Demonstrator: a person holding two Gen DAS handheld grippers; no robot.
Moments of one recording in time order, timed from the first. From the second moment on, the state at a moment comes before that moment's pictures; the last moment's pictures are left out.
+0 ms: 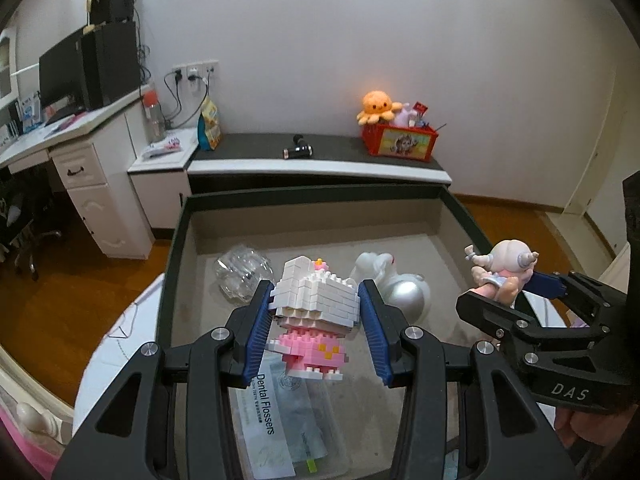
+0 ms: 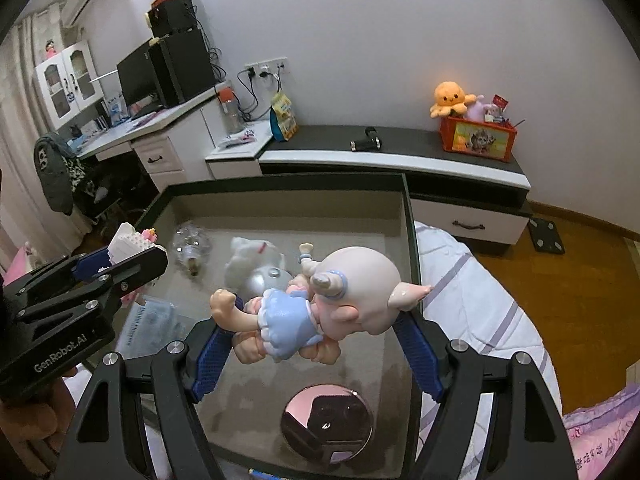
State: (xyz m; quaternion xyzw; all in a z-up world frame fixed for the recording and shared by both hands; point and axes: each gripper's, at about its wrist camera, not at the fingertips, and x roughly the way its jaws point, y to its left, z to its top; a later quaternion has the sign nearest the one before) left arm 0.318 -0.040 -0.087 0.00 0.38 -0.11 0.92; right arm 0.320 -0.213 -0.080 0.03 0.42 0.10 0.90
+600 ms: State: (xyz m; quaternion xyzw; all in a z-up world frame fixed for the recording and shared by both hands) left arm 0.263 -0.019 -0.056 0.00 0.33 -0.07 0.94; right arm 0.287 -0.220 -0.060 0.07 0.39 0.08 0.92
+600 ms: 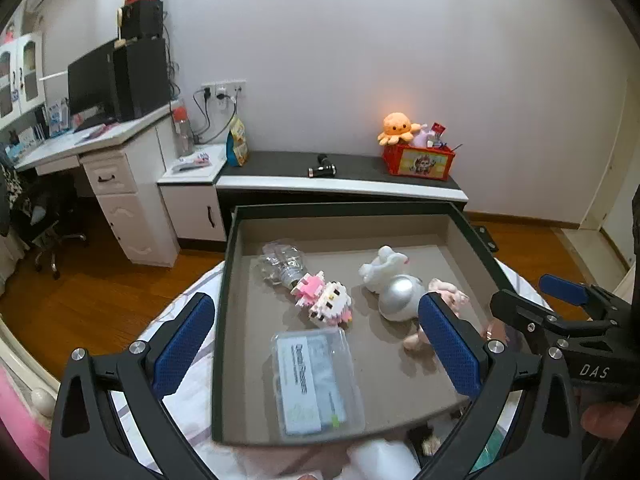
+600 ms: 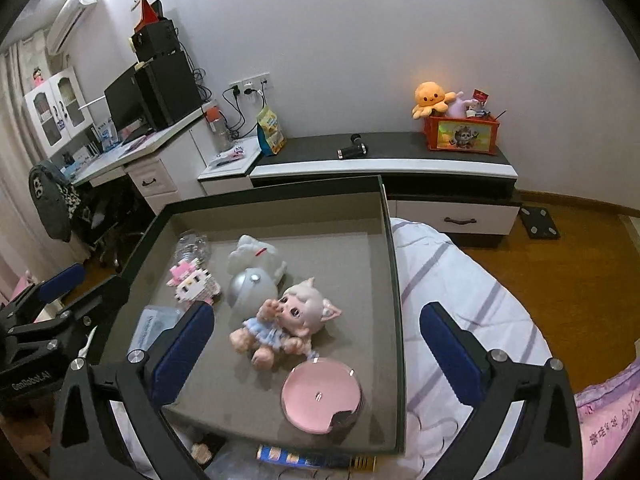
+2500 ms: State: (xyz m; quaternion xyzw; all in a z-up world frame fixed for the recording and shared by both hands) left arm 0.020 0.006 -0.002 -0.02 0.25 -0.06 0.97; right arm 0.044 -0.204 0.015 0.03 0.27 0.01 0.96
